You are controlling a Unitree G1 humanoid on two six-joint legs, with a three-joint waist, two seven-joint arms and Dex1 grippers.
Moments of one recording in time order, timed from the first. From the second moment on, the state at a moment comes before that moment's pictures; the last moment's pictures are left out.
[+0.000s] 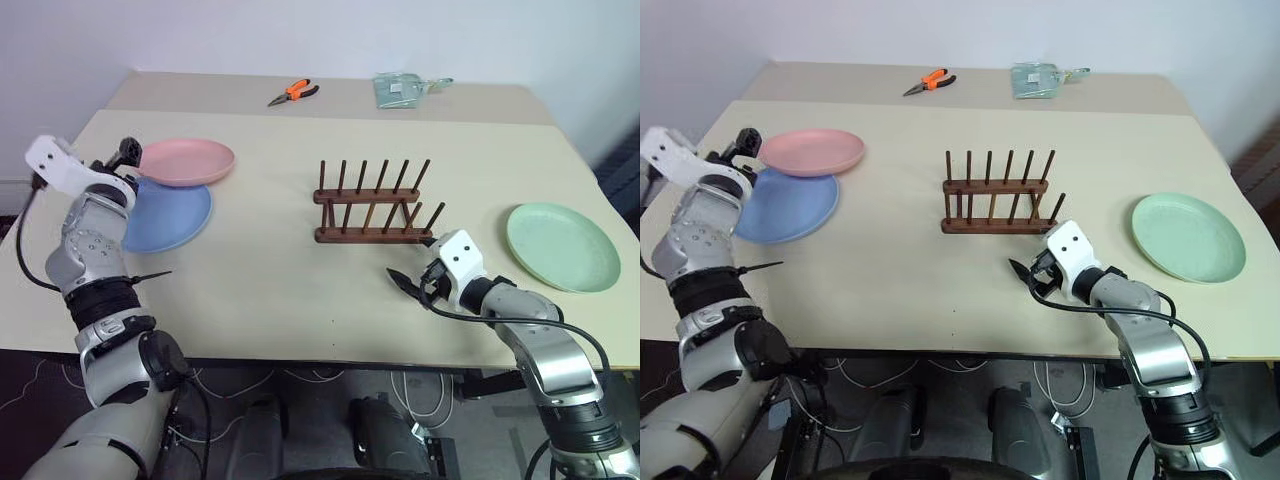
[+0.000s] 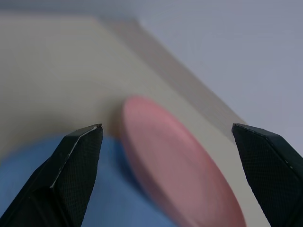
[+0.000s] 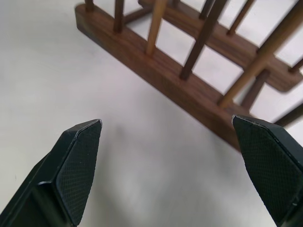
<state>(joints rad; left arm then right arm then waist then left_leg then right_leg) -0.80 0.34 0.76 0.39 -0.59 0.60 0.08 -0.14 -0.56 0.02 -0.30 0.16 0.45 0.56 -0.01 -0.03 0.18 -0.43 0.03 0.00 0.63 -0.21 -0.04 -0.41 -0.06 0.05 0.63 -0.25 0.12</state>
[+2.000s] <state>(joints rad) -1.00 0.09 0.30 0.12 -0.68 0.61 -0.11 -0.49 -0.72 0.14 -0.08 -0.70 -0.02 0.27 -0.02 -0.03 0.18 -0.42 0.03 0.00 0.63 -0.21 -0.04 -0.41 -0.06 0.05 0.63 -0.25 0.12</state>
